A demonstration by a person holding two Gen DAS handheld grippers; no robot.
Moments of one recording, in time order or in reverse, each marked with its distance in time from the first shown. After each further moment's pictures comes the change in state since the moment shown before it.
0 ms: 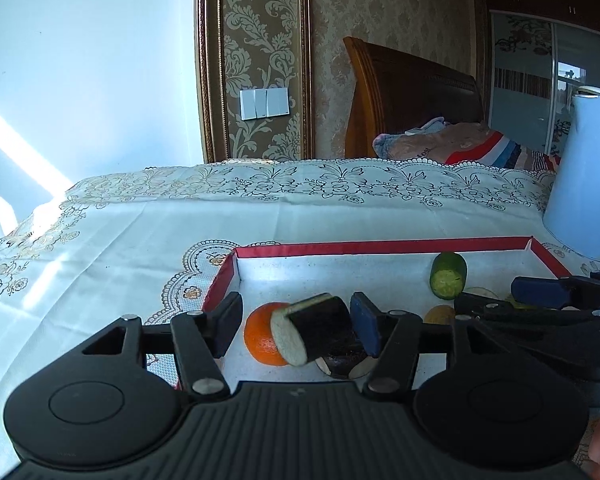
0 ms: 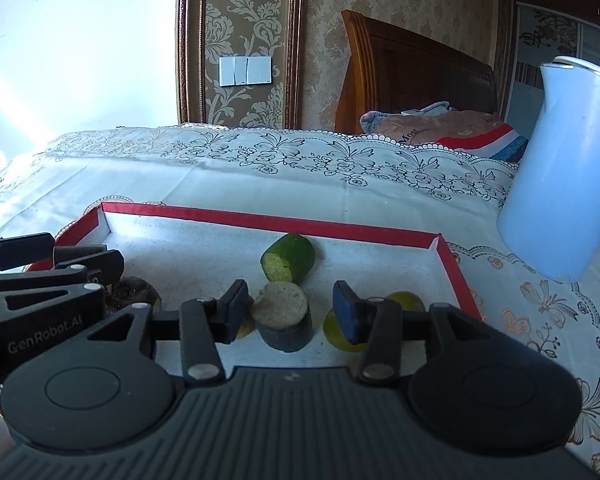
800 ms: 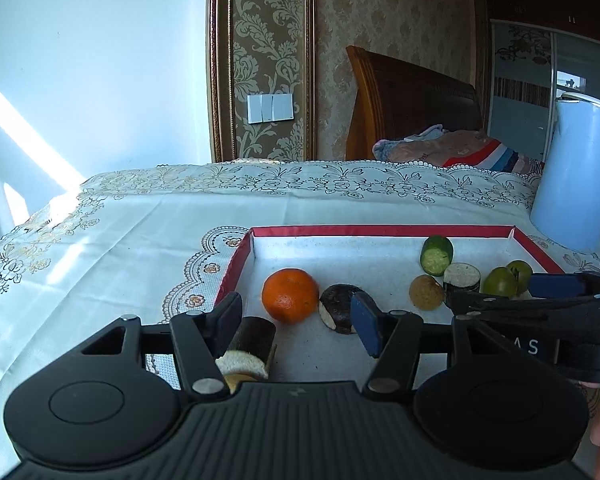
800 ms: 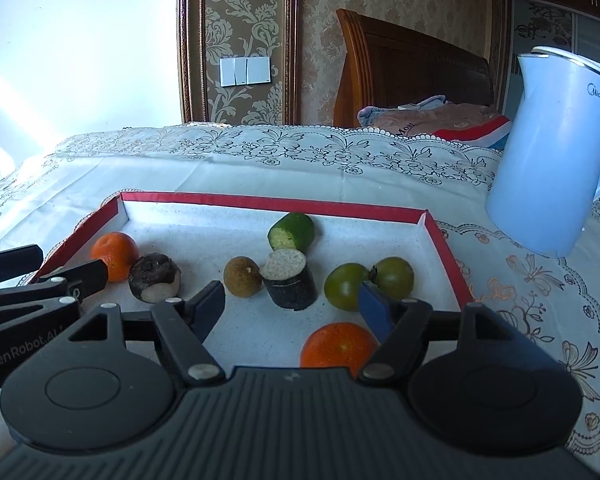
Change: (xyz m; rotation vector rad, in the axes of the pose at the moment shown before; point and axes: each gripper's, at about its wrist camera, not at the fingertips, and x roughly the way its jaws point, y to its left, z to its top) left arm -0.040 0.007 -0.022 -0.012 -0.023 -0.001; right arm -0.033 -0.001 -0.016 0.034 0.007 0.011
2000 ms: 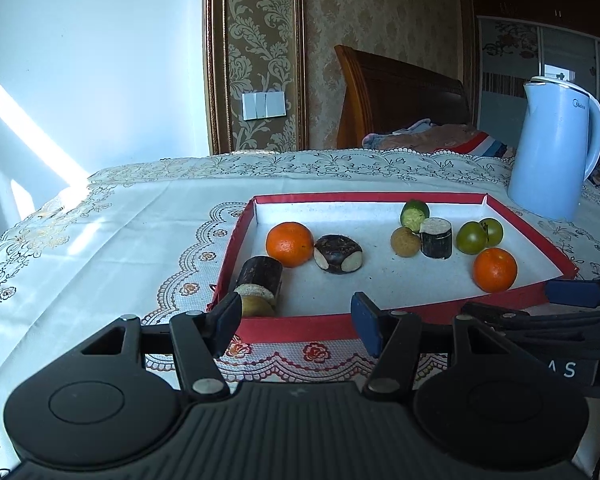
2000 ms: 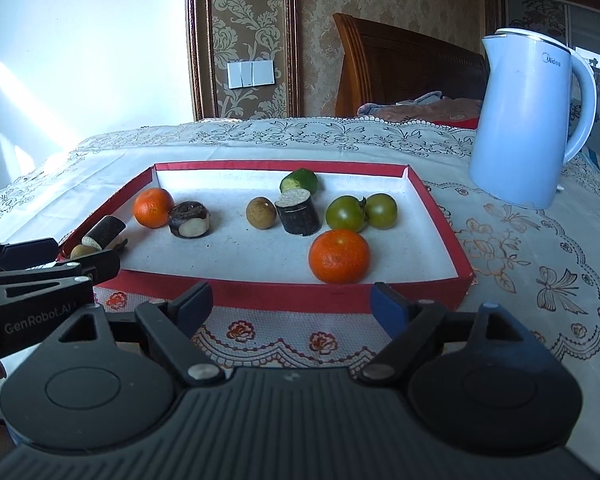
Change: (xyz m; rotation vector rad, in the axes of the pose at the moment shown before) left arm -0.043 0.002 -0.035 0.027 -0.001 -0.016; right arm -0.059 -0.001 -0.056 0.033 -0.022 0.022
